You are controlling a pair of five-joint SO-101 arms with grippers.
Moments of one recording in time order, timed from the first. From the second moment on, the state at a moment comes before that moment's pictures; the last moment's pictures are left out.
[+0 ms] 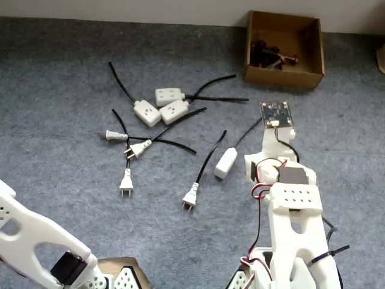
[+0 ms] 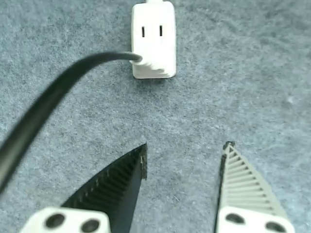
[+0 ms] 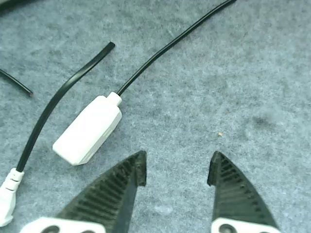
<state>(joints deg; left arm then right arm) -60.3 49.9 -66.2 100.3 -29.4 -3.9 -39.1 56.4 47.5 10.4</state>
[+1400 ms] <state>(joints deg) -10.2 2.9 -12.4 100.2 -21.1 1.4 -39.1 56.4 47.5 10.4</state>
